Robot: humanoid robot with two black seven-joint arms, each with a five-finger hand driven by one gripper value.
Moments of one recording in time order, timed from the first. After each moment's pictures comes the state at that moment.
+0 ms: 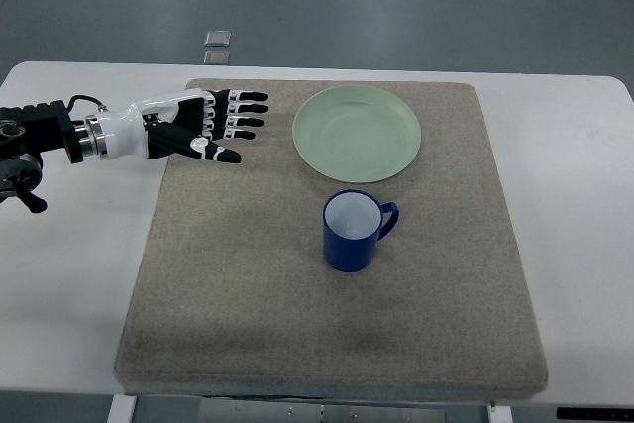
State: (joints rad) left arm -0.88 0.67 -0.36 -1.05 0.46 -0.61 -0.23; right arm 0.02 0.00 0.03 0.09 -0.03 0.18 0.22
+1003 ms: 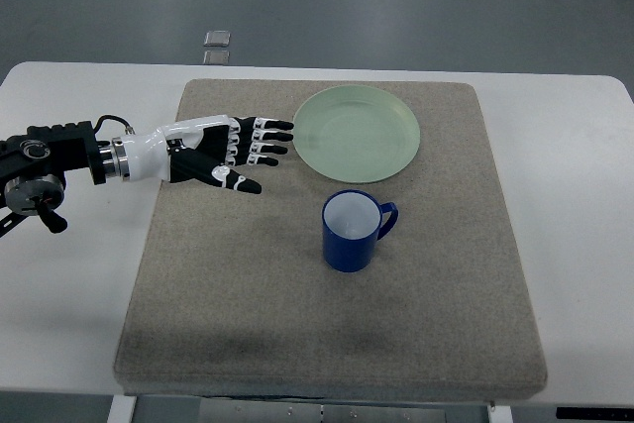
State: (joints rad) left arm -0.83 0.63 -0.37 -1.12 0.49 -0.61 -0.23; right arm 0.02 0.00 0.03 0.09 -0.03 0.18 0.22
